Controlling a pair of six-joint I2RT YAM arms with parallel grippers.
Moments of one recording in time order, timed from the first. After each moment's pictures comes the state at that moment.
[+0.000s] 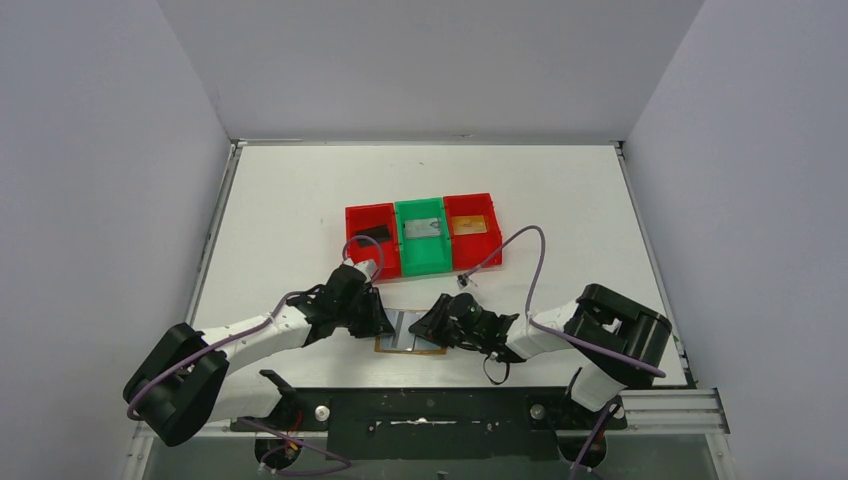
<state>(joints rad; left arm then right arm) -0.68 1.24 0.45 -0.13 0.21 -0.81 1.01 1.59 0.44 0.51 0.03 1.35</state>
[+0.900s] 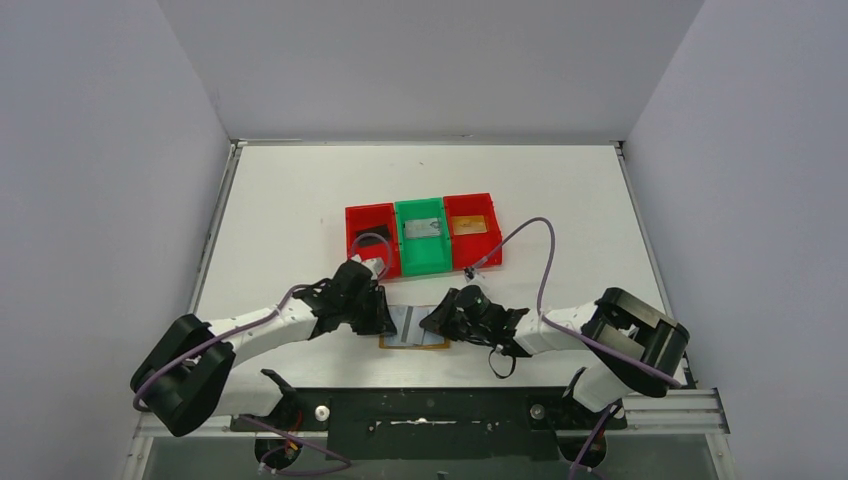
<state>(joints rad) -0.69 1.30 0.51 -0.18 0.22 -0.74 0.94 1.50 0.44 0.38 0.03 1.23</state>
